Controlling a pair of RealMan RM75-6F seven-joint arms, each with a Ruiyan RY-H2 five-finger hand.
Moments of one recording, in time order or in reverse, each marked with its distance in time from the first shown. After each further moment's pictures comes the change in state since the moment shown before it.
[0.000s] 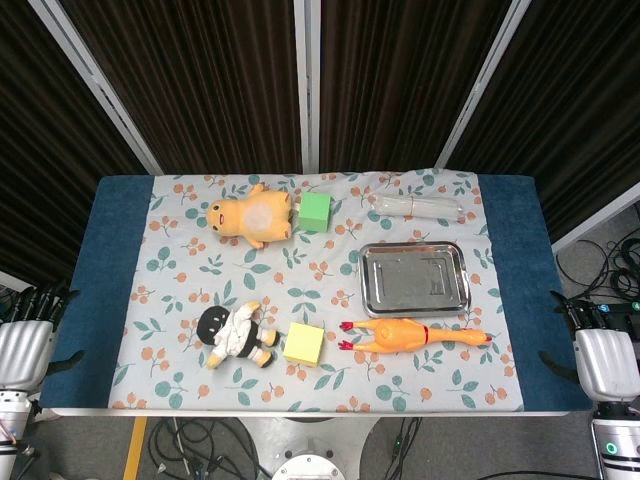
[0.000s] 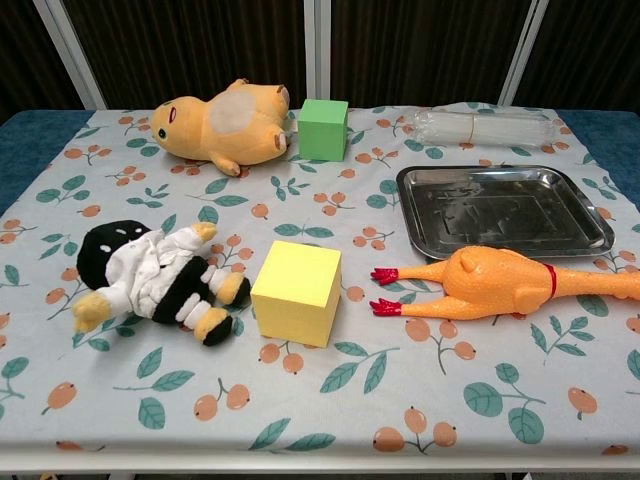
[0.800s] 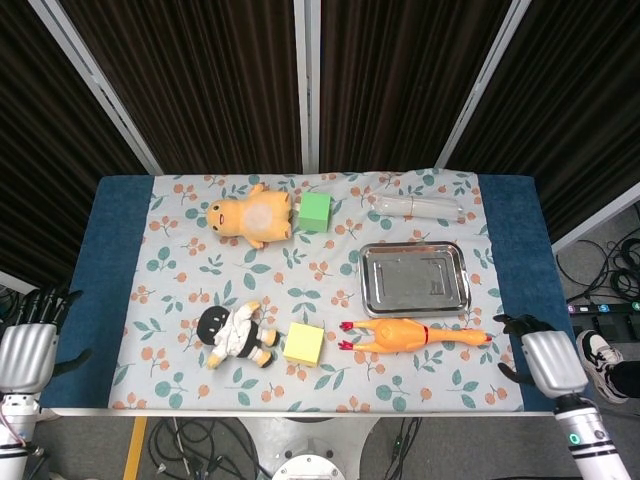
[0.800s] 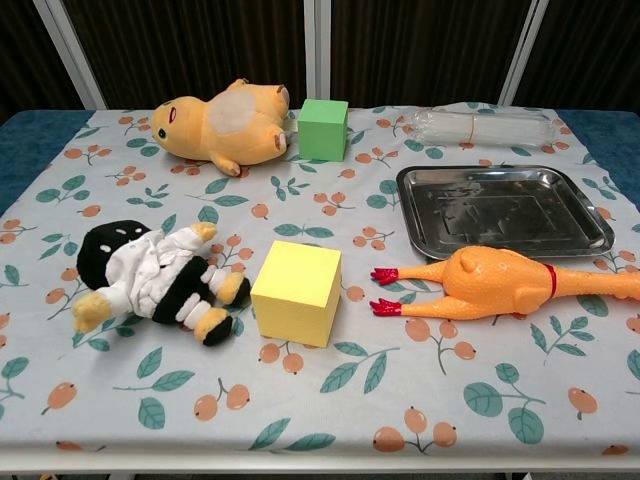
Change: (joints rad) left arm 0.020 -0.076 -0.003 0.053 0.030 0.064 -0.035; right arm 0.092 -0.066 -0.056 0.051 -0.051 -0.209 0.009
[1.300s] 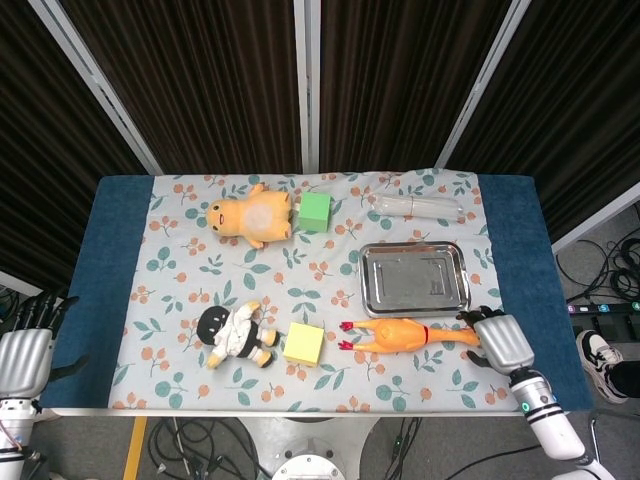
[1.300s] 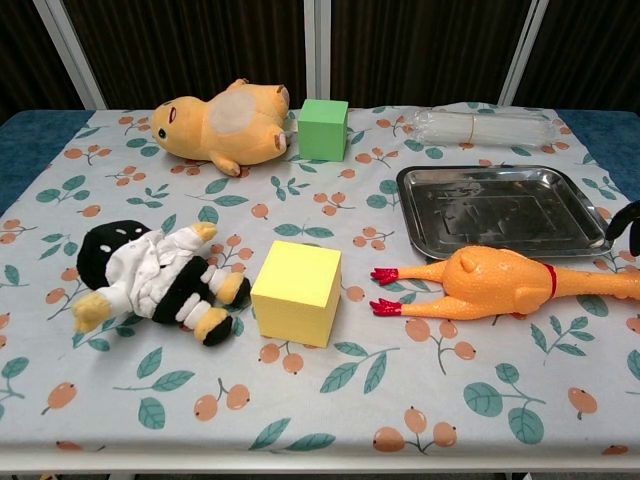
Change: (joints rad) left arm 0.014 -0.010 0.010 0.030 -0.015 -0.013 -0.051; right arm 0.138 -0.200 0.018 0.210 0.040 -0.168 -0.104
